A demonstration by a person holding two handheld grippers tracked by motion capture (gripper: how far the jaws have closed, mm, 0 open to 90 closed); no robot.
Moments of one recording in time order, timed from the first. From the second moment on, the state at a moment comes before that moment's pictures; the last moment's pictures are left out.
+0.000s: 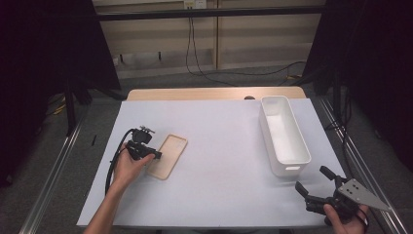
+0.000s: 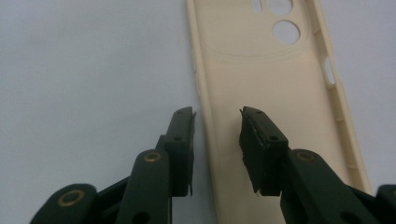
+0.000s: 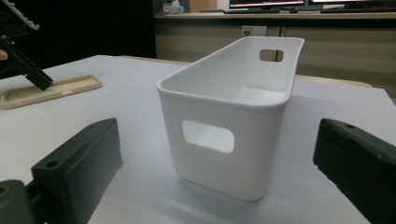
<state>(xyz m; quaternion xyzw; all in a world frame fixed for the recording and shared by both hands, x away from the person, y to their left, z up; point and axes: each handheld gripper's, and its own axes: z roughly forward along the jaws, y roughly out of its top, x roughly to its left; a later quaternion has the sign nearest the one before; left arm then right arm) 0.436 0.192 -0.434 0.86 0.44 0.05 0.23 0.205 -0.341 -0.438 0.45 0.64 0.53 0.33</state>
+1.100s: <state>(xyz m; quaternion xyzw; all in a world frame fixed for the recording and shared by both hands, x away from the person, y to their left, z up) 0.442 0.198 -0.435 0.85 0.47 0.03 0.23 0.206 -0.340 -0.438 0.44 0.64 0.54 0.33</state>
